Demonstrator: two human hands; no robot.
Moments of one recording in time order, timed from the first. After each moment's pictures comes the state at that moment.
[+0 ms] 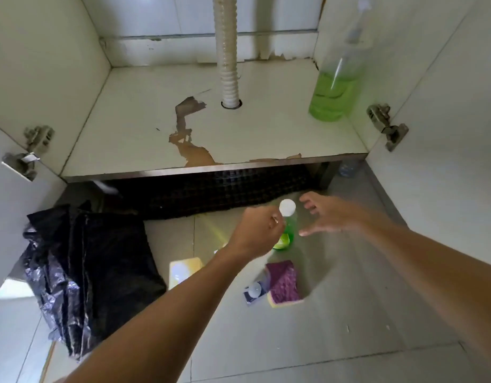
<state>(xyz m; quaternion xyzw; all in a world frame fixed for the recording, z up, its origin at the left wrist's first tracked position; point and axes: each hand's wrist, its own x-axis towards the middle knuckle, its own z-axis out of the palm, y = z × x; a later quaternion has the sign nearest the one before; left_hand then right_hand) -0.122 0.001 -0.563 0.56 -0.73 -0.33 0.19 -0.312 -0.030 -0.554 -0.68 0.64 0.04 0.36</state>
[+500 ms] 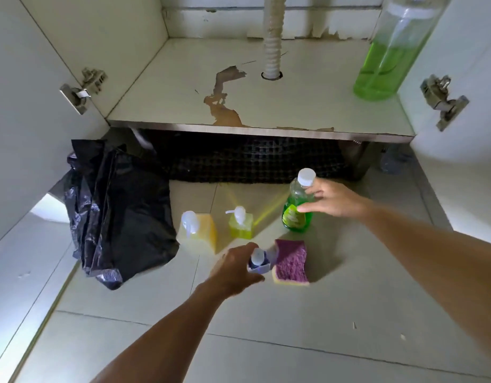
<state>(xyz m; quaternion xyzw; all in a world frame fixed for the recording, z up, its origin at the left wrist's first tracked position) -0.088 0.111 -0.687 0.67 -0.66 -0.32 0.11 -0.308 -0.041 -0.621 -0.71 0.56 -0.05 0.42</state>
